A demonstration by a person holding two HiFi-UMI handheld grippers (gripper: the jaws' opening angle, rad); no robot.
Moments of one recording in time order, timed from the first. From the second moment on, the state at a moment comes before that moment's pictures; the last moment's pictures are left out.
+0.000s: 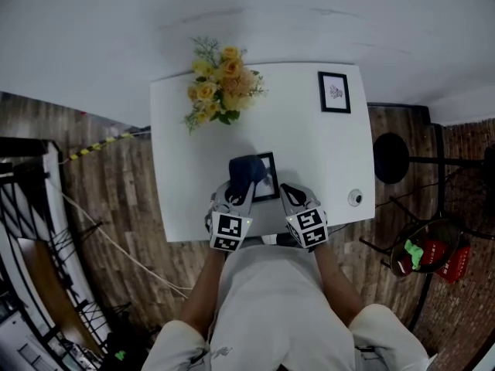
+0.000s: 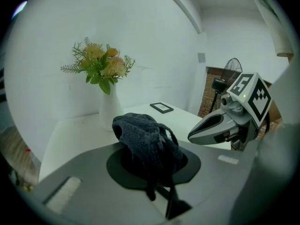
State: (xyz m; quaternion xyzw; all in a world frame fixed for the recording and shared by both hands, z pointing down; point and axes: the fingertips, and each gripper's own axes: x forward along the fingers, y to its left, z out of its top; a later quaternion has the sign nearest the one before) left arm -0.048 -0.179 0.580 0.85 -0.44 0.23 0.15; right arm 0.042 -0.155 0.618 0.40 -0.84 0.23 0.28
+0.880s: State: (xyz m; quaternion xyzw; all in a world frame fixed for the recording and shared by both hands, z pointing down) left arm 0.011 -0.195 0.633 0.86 -0.38 0.28 0.18; right arm 0.030 -0.149 0.682 0.36 -0.83 0.27 0.34
